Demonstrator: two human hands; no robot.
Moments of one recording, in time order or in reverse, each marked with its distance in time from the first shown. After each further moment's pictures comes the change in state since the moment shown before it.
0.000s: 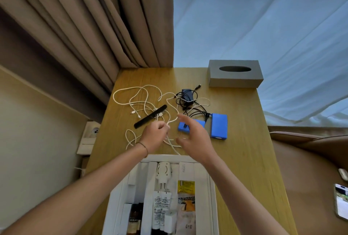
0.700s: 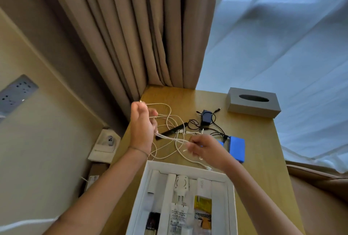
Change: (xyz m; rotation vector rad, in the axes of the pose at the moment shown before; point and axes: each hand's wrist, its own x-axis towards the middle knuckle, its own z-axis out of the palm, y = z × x) left_hand -0.084 0.046 -0.120 -0.841 0.520 0.187; right_hand 0.006 -0.065 -0.007 0.000 -0.377 -0.179
